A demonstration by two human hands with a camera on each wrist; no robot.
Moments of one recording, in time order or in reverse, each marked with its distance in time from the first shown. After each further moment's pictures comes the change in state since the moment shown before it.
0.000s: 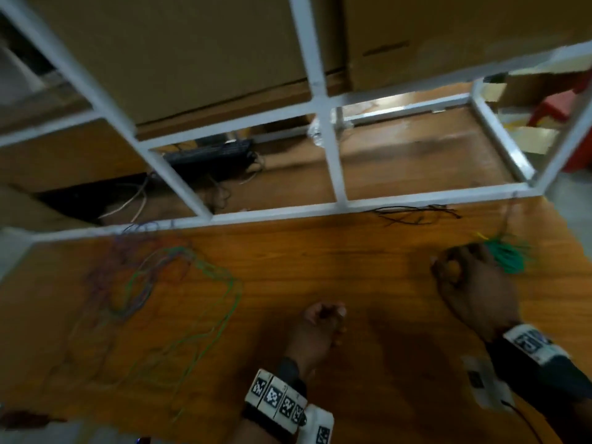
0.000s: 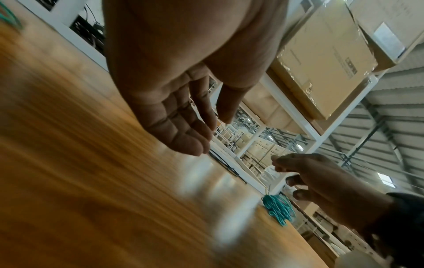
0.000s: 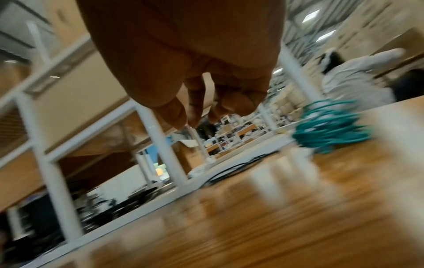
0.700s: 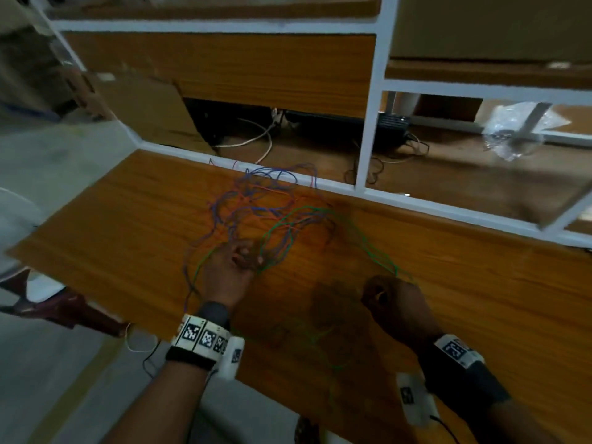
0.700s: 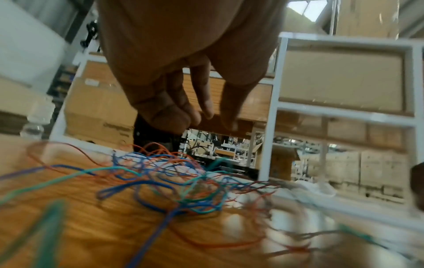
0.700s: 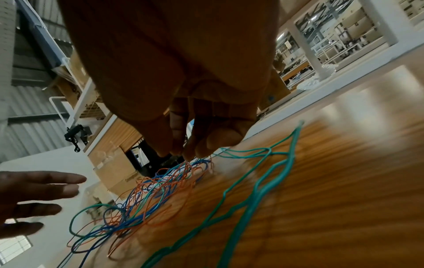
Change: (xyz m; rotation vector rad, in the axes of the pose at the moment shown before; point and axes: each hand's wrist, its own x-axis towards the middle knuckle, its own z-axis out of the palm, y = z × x) left_hand 0.016 -0.035 -0.515 0.531 0.682 0.301; right_hand -0.067 -0.374 0.287 0.142 -0.593 -0.292
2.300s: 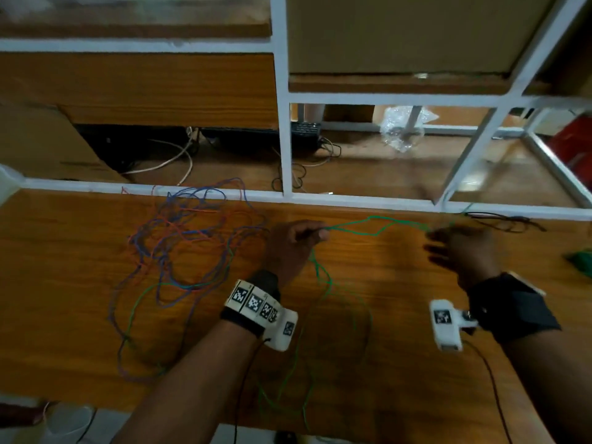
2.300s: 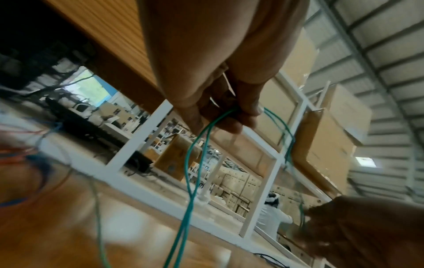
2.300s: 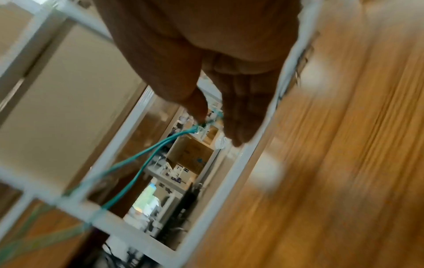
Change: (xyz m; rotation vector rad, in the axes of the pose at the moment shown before) left_hand 0.011 0.145 0.135 -0.645 -0.549 0.390; right_hand -0.041 0.059 -0.158 0.789 0.745 0.658
